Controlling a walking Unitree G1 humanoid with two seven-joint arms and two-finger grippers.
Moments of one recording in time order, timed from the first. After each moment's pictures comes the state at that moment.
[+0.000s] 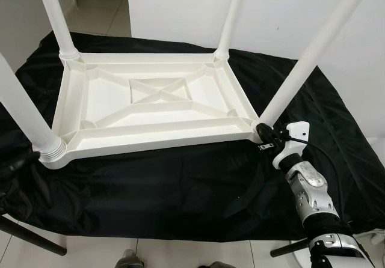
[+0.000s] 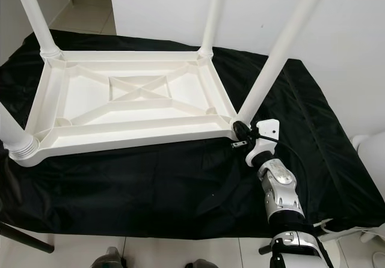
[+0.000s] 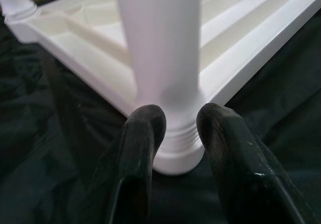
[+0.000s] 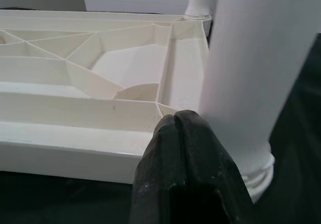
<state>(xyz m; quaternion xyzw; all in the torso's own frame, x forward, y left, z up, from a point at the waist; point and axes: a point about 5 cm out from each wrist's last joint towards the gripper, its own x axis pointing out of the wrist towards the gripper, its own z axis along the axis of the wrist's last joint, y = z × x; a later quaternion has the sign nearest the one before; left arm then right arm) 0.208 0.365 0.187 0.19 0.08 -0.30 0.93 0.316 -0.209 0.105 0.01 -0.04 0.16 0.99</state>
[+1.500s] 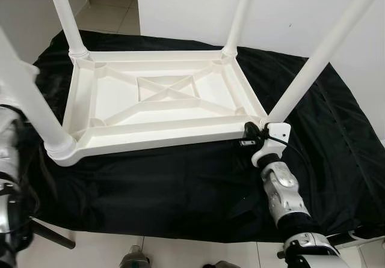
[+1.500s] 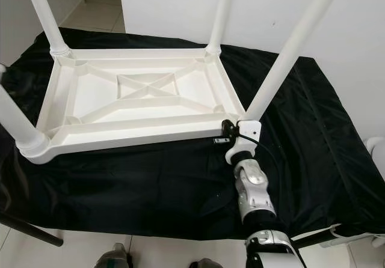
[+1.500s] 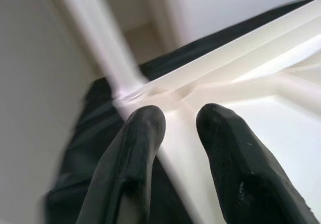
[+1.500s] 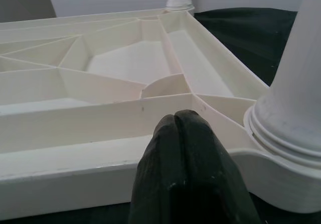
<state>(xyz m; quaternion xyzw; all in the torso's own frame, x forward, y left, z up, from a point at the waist) 0.349 0.308 0.207 0.22 -0.07 -0.10 0.97 0.325 -0.168 0.096 0.05 -0.04 0.04 1.00</state>
